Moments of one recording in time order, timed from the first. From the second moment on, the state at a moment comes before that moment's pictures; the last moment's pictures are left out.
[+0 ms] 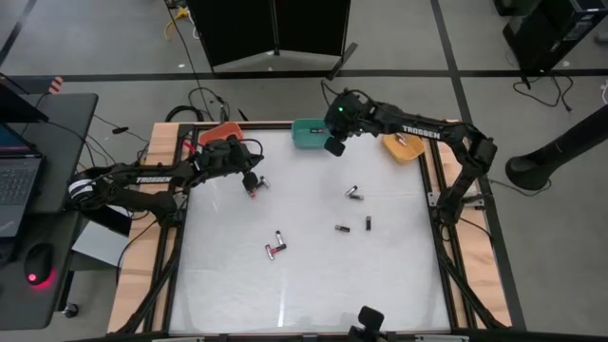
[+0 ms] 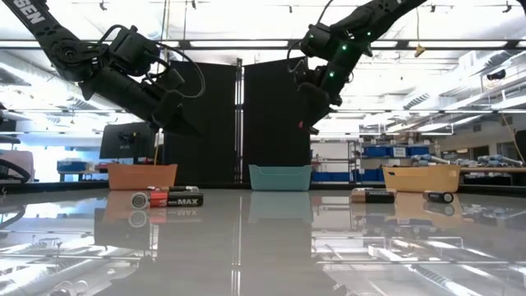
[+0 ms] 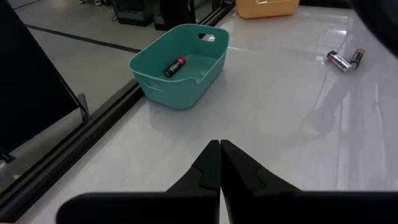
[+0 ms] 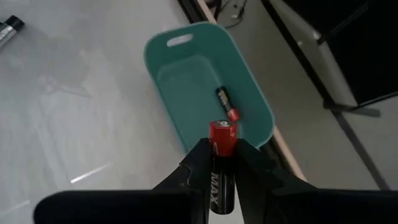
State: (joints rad) left arm 0.53 1.17 0.37 0.40 0.01 0.08; right arm -0.56 1.72 1.37 -0.55 0.10 -0.17
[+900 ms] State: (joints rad) left arm 0.53 1.17 0.37 0.42 0.02 0.07; right arm -0.53 2.12 2.00 -0.95 0.08 -0.38
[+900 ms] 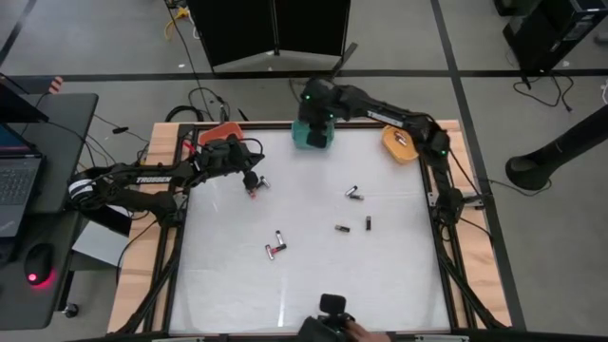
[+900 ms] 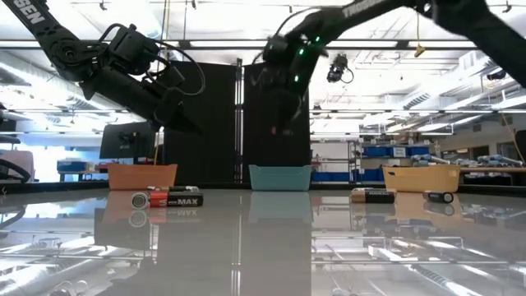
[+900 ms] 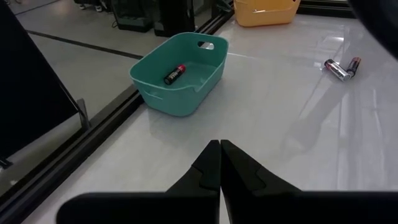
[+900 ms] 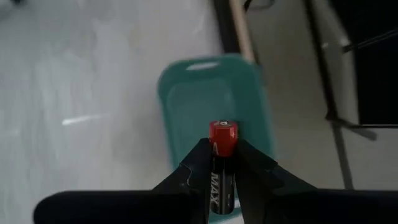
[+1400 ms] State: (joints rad) left arm 0.53 1.17 0.37 0.42 0.03 0.07; right arm -0.58 2.32 2.00 -0.95 0.00 -0.45
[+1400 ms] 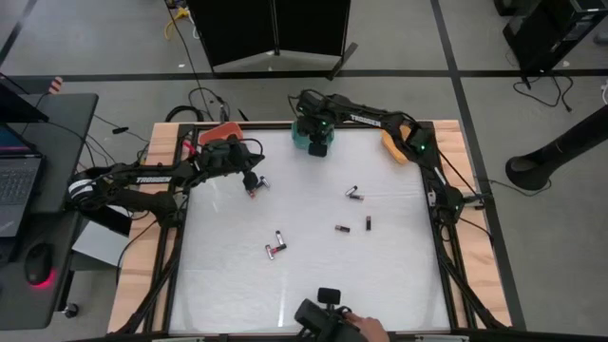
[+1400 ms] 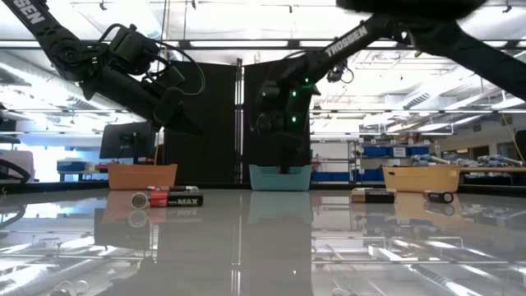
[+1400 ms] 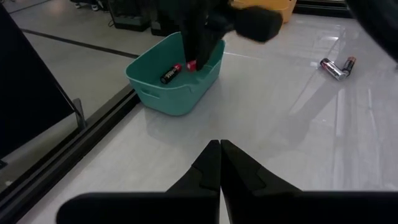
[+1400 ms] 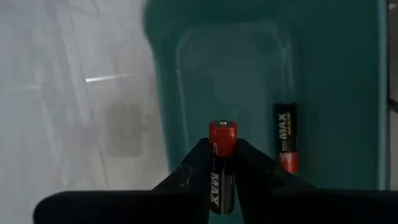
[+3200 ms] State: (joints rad) left arm 0.53 1.17 0.45 0.28 0.29 0.14; right arm -0.61 2.00 1.76 -0.84 -0.05 -0.47
